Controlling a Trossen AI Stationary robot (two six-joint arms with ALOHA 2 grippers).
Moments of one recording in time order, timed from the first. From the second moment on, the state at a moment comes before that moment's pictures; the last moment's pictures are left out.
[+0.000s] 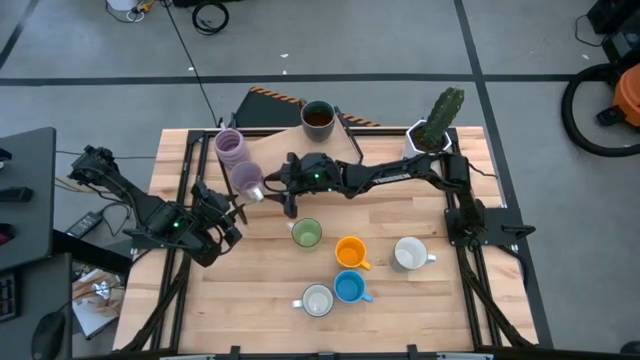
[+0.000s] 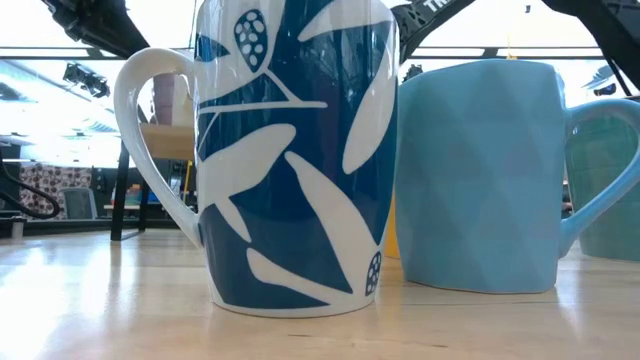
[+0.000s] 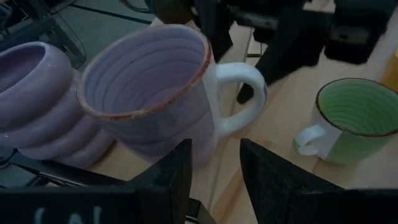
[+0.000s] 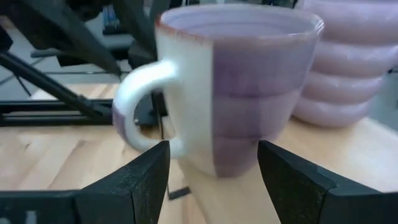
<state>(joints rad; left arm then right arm) -0.61 1.01 0.89 -1.12 -1.05 -1.01 -0.13 2.07 1.49 0.35 -0.12 -0.03</state>
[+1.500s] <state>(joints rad) -0.55 1.01 0.89 -1.11 -0.95 -0.98 -0.15 2.09 1.49 0.43 -0.18 -0.06</state>
